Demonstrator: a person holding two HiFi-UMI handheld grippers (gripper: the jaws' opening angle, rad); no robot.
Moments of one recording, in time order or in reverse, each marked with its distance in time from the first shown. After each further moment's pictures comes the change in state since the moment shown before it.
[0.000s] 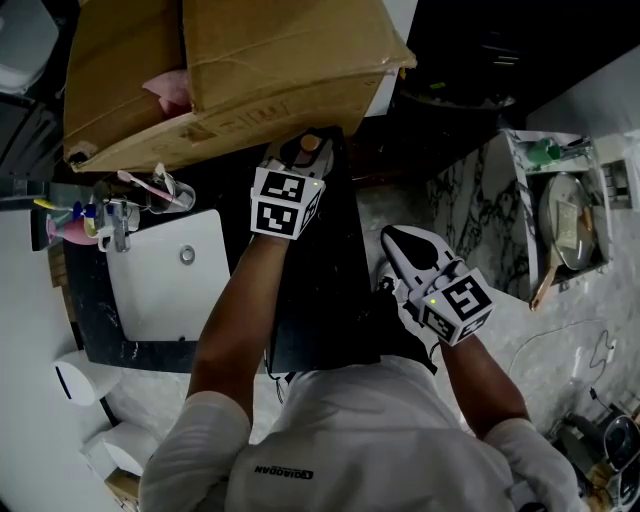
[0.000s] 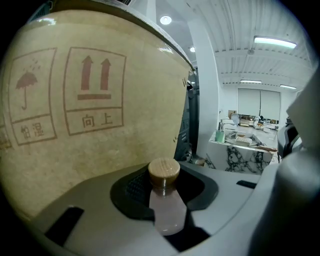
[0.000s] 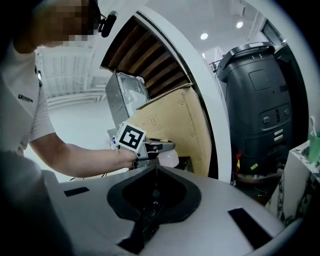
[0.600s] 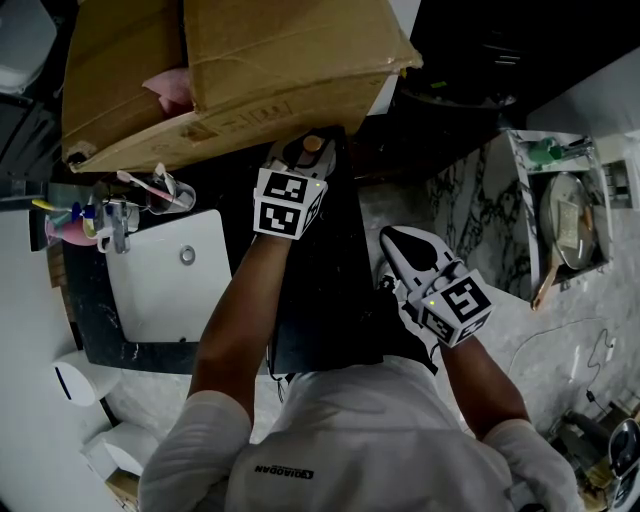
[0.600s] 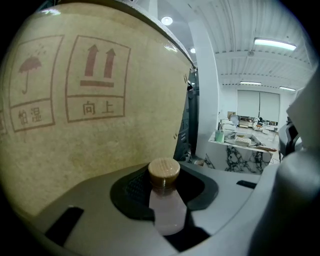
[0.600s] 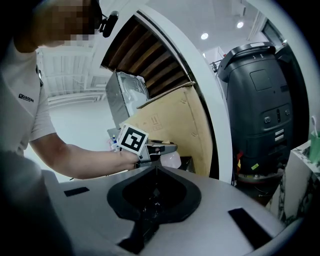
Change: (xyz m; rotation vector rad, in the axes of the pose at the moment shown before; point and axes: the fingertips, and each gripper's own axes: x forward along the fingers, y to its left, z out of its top) left arm 0.004 0.001 -0.007 -0.013 -0.010 -0.013; right arm 0.006 0.005 0.000 -0.001 0.003 -0.002
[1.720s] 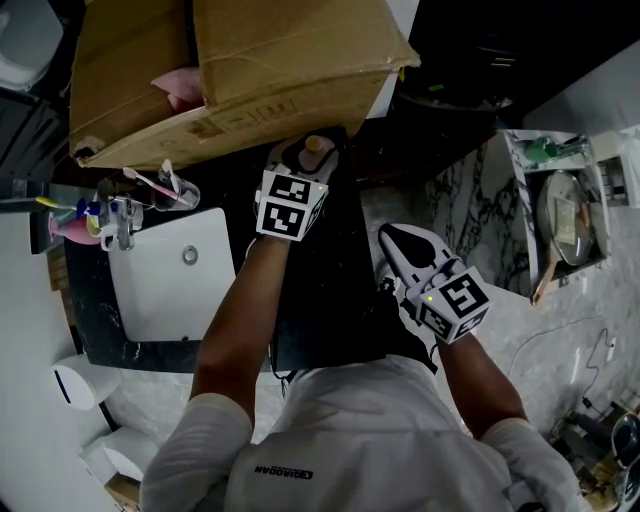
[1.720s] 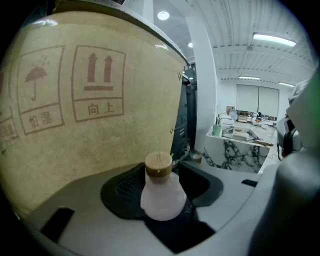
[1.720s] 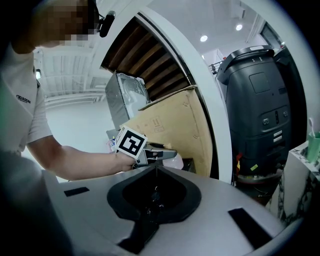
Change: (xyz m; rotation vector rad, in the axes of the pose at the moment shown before) left arm -0.013 -0.007 -0.009 0.032 0.059 -0.007; right arm -0.004 0.010 0.004 0.006 -0.021 -0.022
